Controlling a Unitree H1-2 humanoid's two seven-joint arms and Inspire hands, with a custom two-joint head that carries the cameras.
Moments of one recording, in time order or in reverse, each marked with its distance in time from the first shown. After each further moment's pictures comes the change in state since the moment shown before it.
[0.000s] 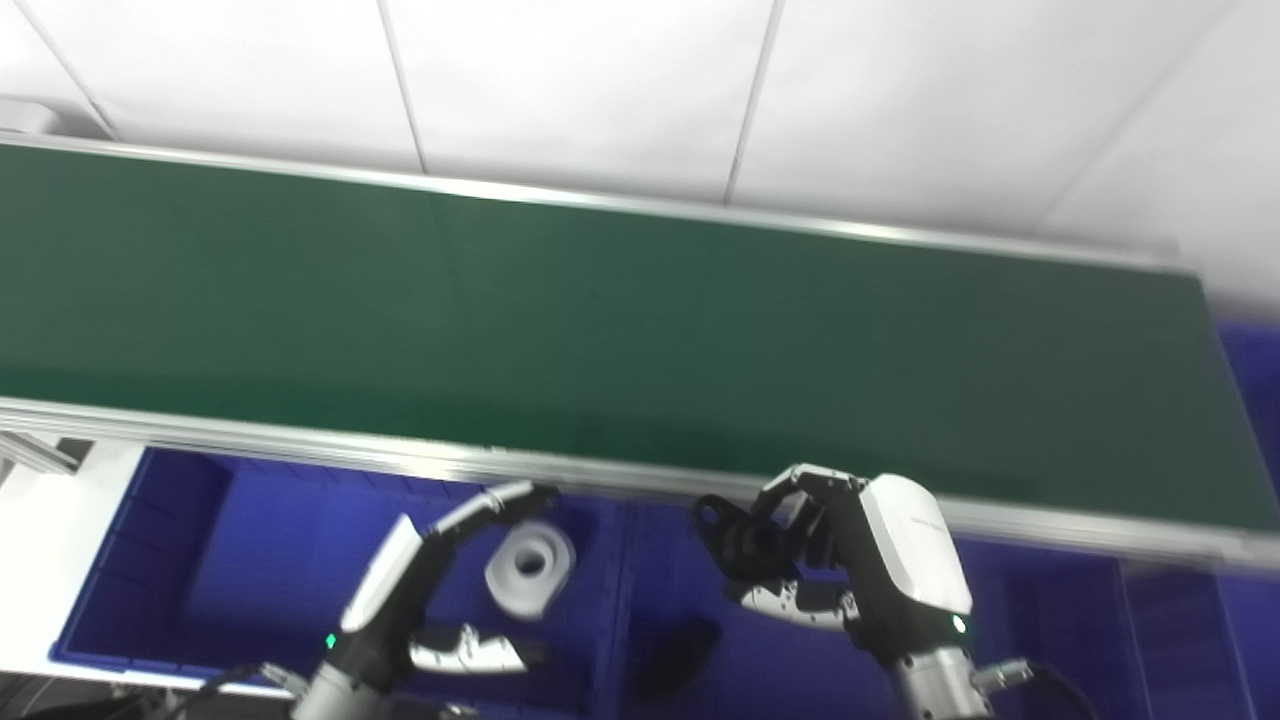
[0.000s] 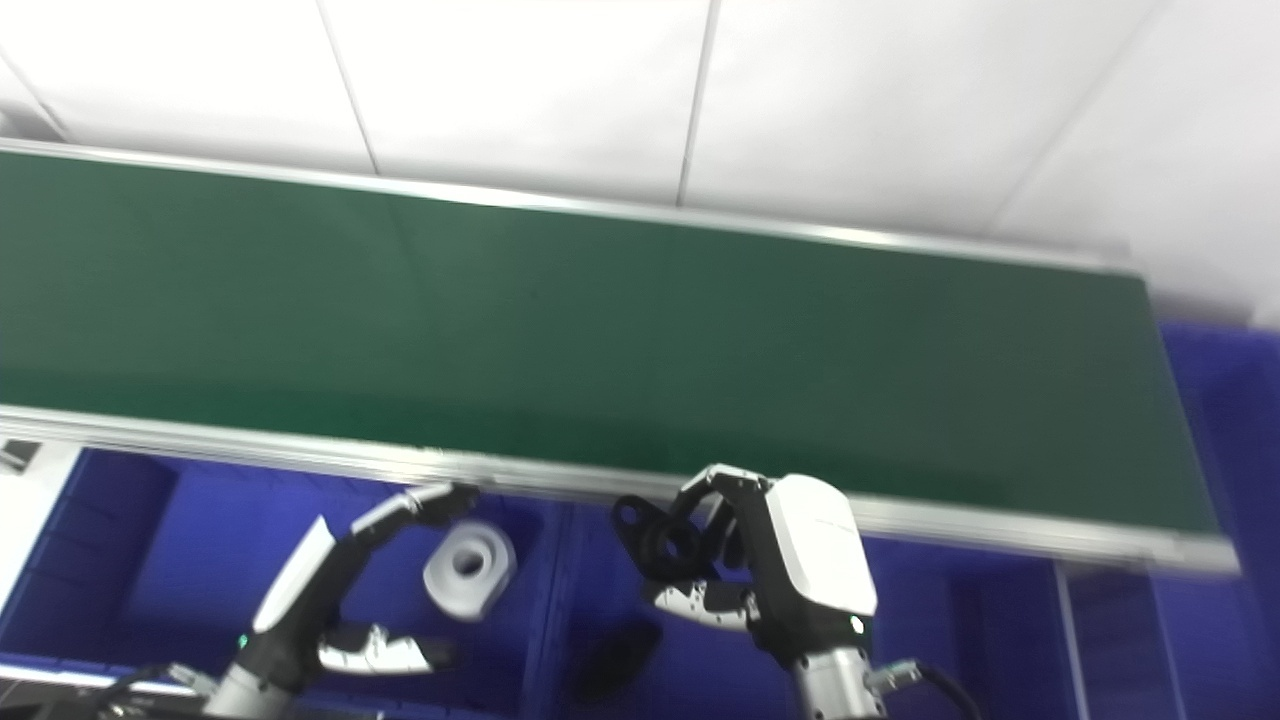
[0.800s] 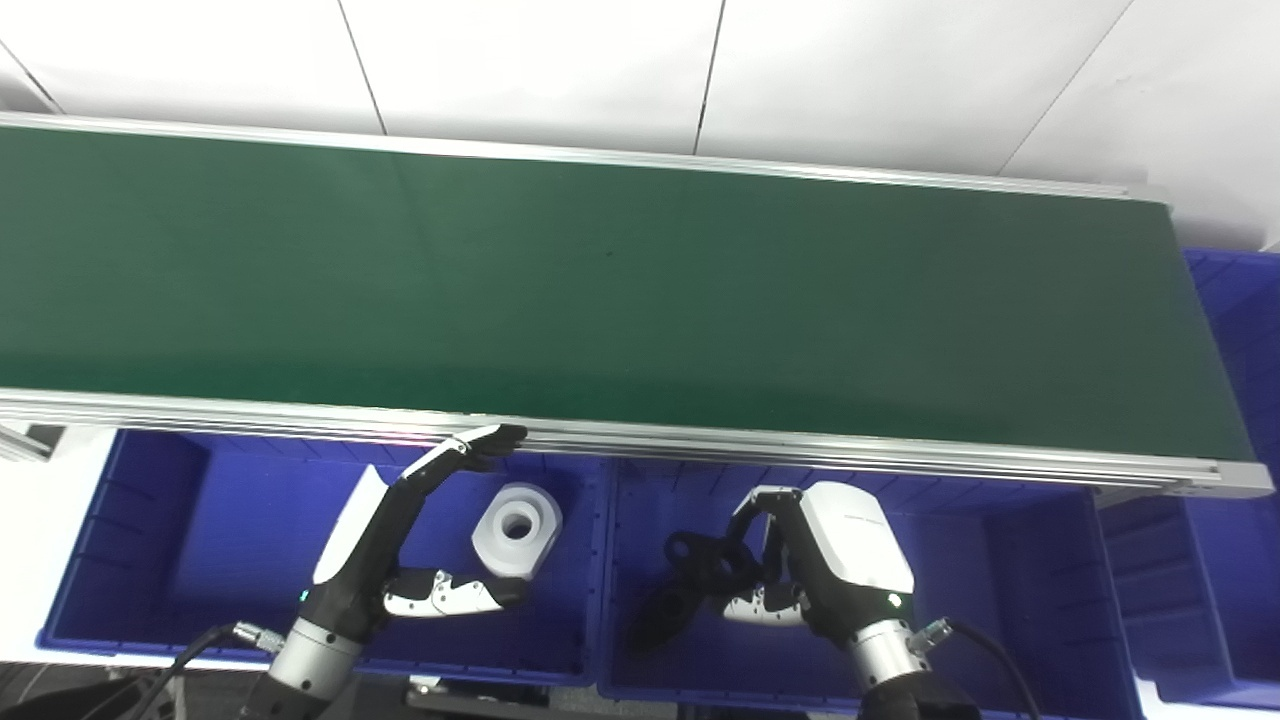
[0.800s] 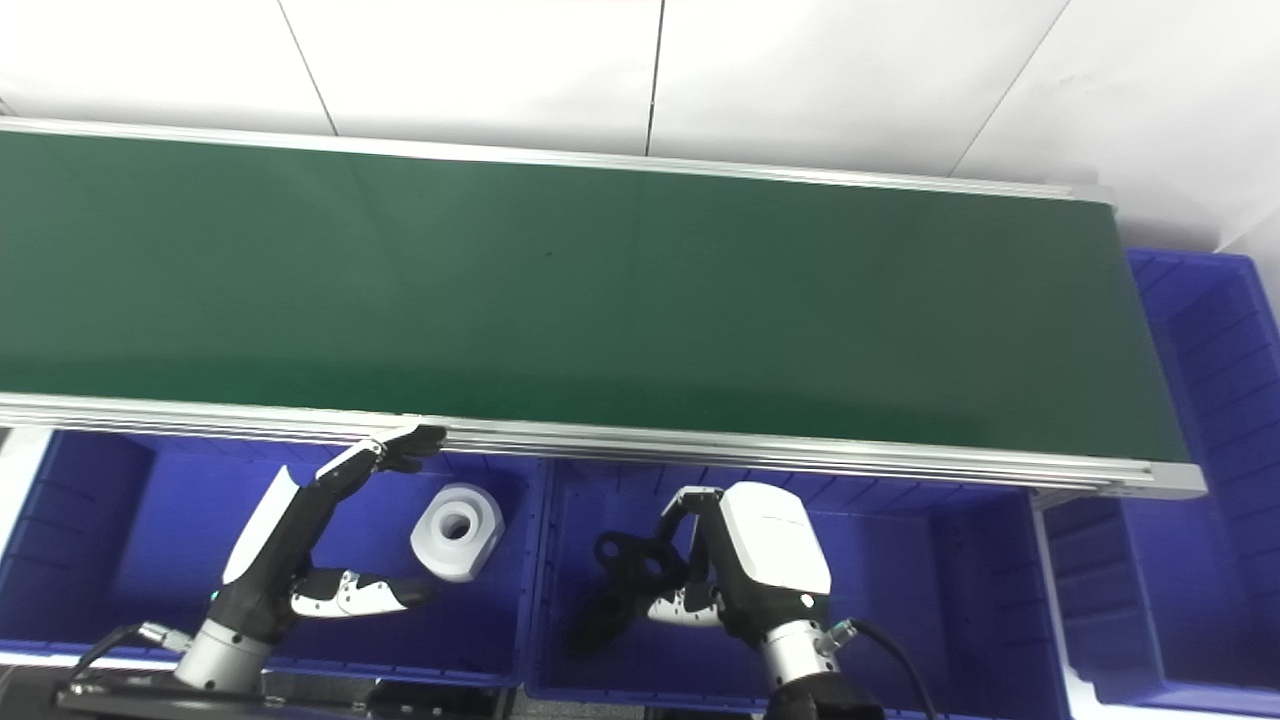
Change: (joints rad) left arm 0.012 -0.029 0.071 -0.054 -0.034 0.000 -0.098; right arm -0.039 -0.041 0.025 0.219 -0.156 0.020 0.085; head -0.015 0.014
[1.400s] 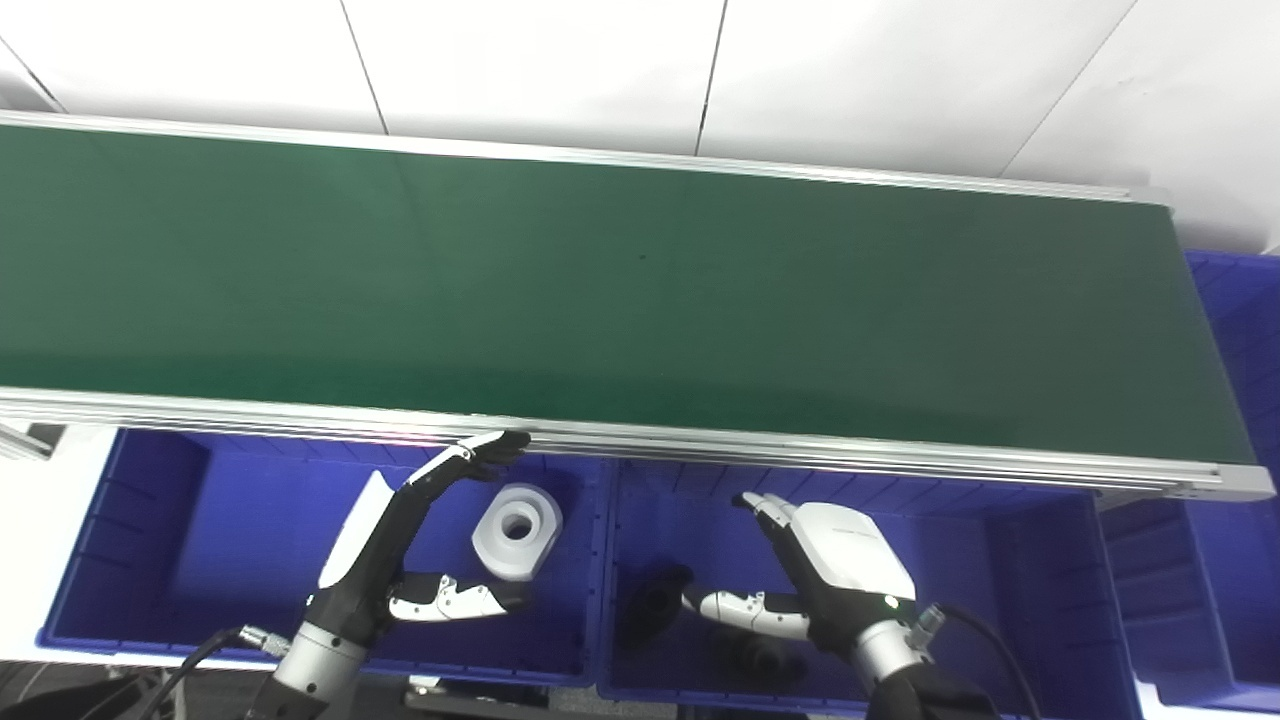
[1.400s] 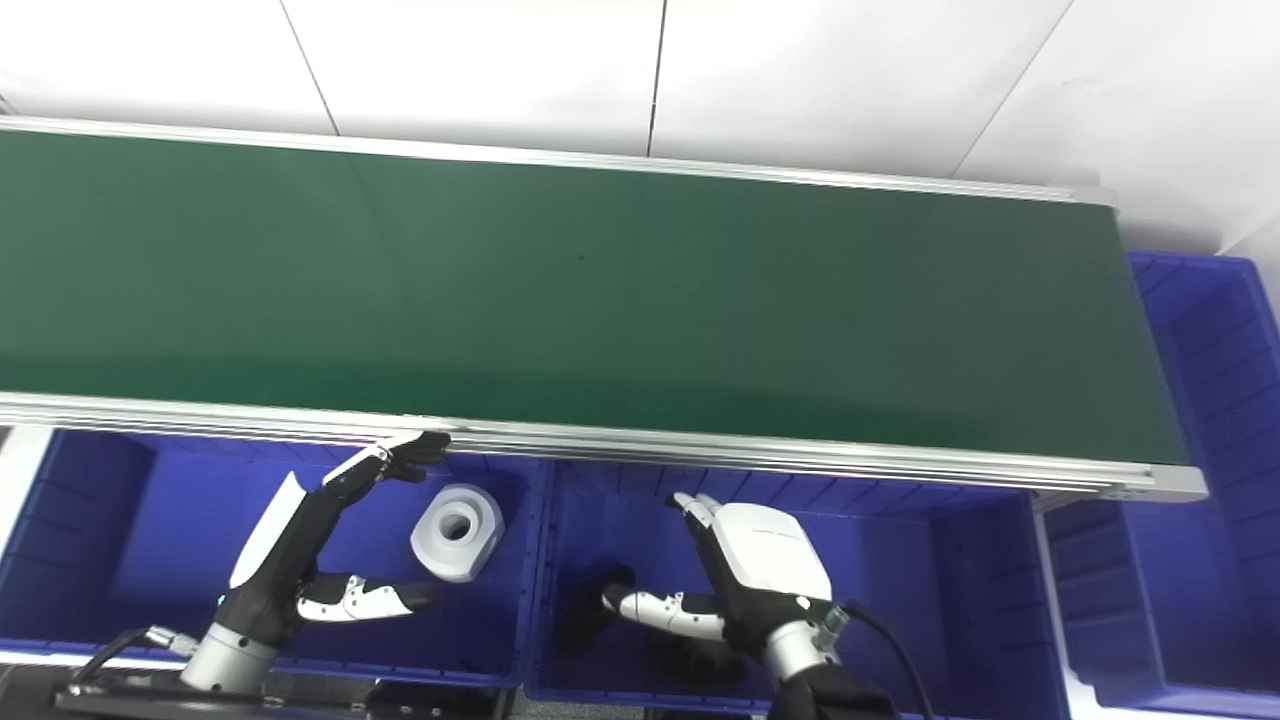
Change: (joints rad) left arm 0.000 -0.004 0.000 0.024 0.001 0.000 -0.010; right arm 0.090 0.055 -0.059 -0.152 0.038 0.034 0.137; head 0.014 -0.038
